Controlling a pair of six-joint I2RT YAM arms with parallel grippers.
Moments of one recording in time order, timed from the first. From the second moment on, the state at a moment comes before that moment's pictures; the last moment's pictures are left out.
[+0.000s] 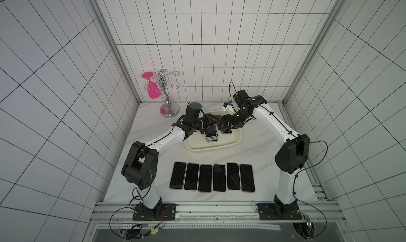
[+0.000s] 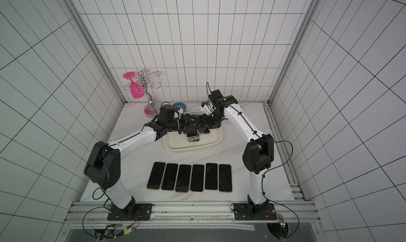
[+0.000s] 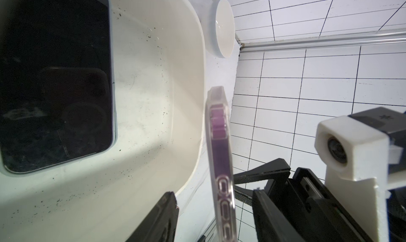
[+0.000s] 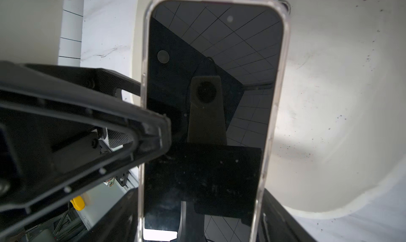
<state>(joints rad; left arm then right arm) -0.49 1.74 1.27 -0.06 0.53 -1.18 0.54 1.96 1.96 -1.24 -0.53 0.11</state>
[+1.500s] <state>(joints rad) 0.02 1.76 1.32 -0.79 0.41 -0.25 0.42 1.94 1.88 -1.21 -0.36 0.14</state>
